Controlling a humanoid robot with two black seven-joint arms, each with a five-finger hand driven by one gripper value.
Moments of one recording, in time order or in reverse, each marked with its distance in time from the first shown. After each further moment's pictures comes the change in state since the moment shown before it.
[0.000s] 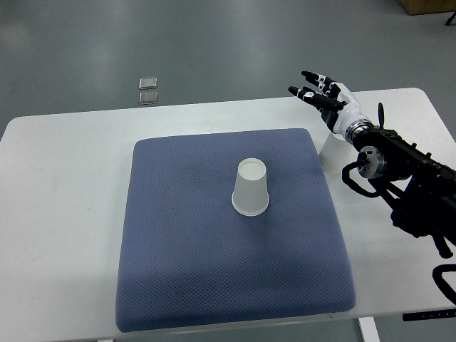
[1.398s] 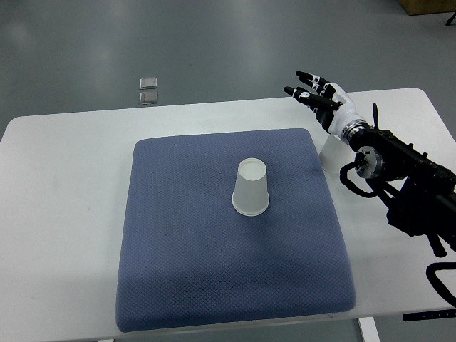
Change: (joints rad) left arm 0.000 0.000 -0.001 -0.001 0.000 0.000 0.001; right arm 0.013 0.025 0.014 -0.052 0.004 0.065 0.007
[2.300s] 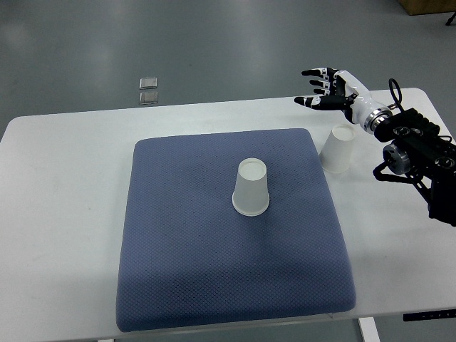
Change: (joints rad) left arm 0.000 0.000 0.000 0.000 0.000 0.000 0.000; right arm 0.027 -0.143 -0.087 0.019 -0.425 0.098 0.040
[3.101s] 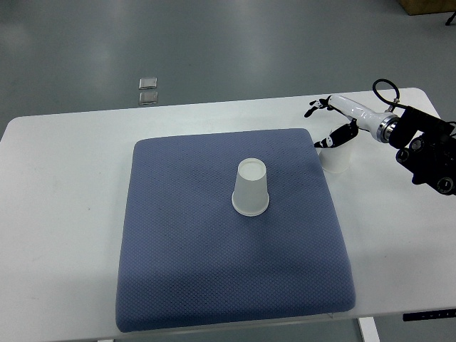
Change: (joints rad) left arm 0.000 0.000 0.000 0.000 0.000 0.000 0.000; right arm 0.049 -0.107 -0.226 0.000 -0.574 0.000 0.034
